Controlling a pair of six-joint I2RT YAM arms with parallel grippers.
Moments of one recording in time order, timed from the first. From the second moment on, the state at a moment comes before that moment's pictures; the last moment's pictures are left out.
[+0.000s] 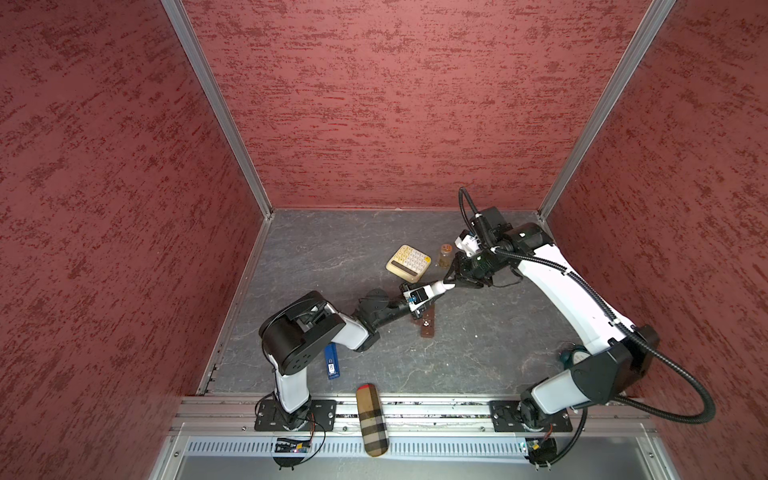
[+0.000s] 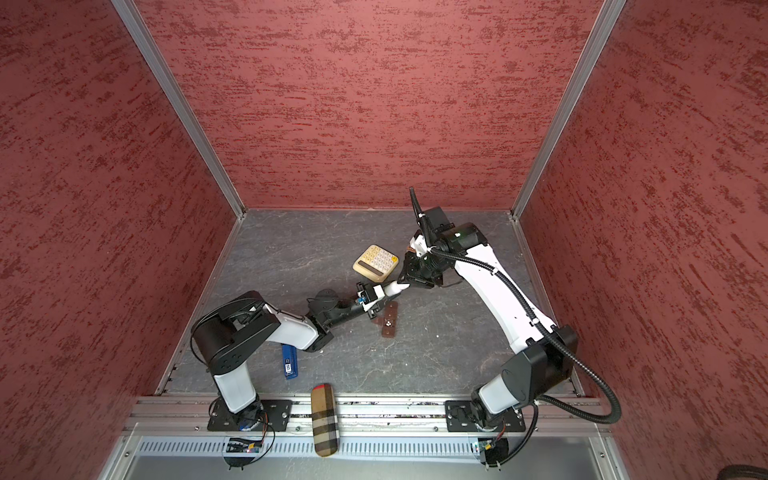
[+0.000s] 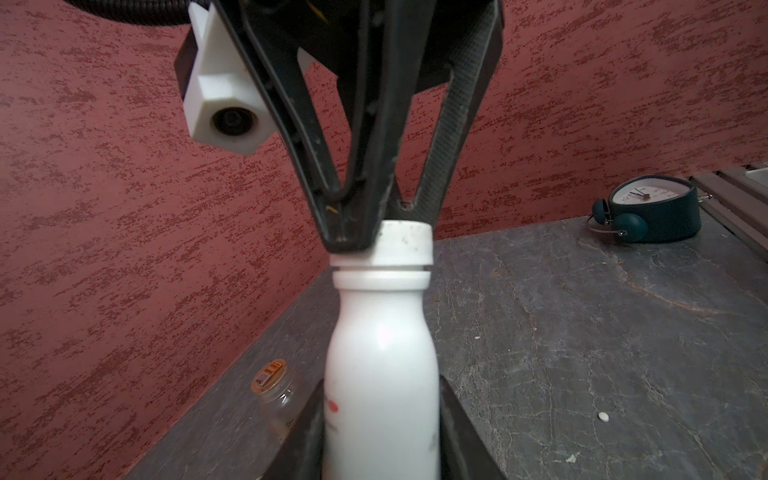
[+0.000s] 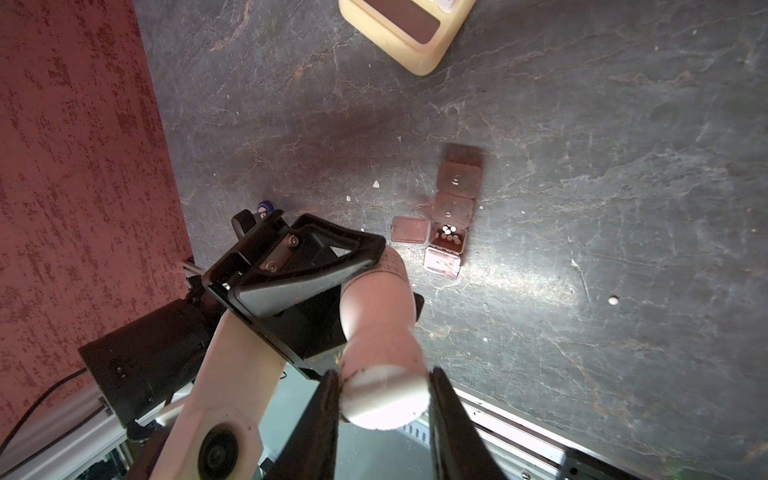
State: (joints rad) left arm -0.82 1.81 0.61 1.33 0.31 0.35; right arm 0.45 1.52 1.59 -1.25 -0.43 0.56
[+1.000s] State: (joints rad) left arm -0.83 1.81 0.61 1.39 0.31 0.37; right arm 0.46 1.49 1.58 -1.26 -0.42 0.59
